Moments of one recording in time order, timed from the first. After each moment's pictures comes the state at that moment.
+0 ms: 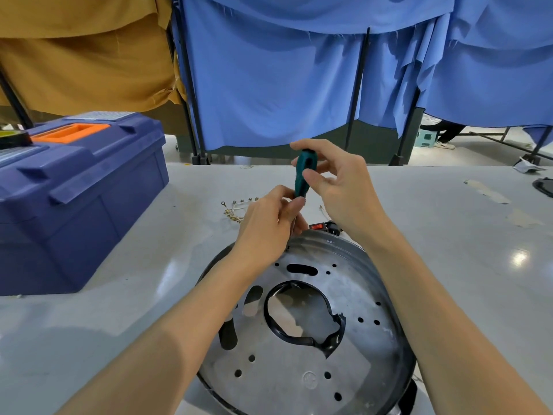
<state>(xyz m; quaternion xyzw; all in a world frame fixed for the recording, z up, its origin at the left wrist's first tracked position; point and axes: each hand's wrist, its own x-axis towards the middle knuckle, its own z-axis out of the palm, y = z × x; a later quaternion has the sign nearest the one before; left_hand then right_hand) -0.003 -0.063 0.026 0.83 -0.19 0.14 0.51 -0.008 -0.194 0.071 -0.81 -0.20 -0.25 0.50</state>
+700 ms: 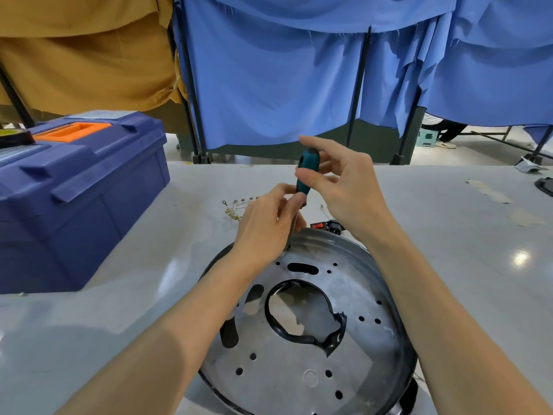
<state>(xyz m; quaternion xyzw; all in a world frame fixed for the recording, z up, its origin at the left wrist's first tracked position) -0.007 -0.063 0.030 0.83 -0.18 0.14 0.50 -0.007 -0.195 0.071 -0.80 -0.18 -0.25 0.52</state>
